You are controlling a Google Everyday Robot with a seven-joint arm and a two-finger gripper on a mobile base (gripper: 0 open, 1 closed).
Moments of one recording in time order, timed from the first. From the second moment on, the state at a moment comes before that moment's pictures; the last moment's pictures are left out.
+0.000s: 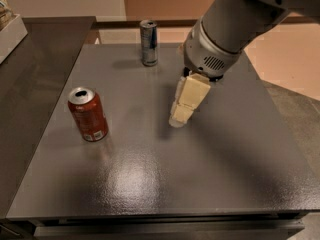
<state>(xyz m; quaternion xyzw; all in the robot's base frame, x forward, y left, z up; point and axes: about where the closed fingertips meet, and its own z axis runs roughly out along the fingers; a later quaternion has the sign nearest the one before) 0.491 -0.046 0.937 -0.66 0.71 0.07 0.24</state>
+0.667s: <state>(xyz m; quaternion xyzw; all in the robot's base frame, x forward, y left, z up) 0.504 0.024 0.922 -0.66 0.69 0.12 0.27</state>
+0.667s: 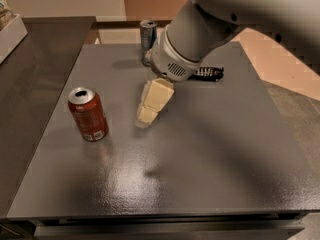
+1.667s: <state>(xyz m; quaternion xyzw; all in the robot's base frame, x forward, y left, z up) 0.498 0.124 0.919 -0.71 0.60 0.21 0.29</state>
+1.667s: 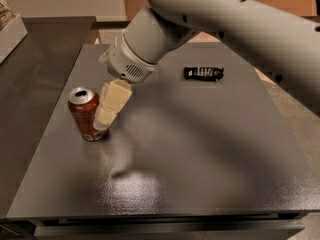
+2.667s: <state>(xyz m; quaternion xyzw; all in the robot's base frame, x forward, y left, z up) 0.496 0.148 0.899 -0.74 0.59 0.22 0.26</state>
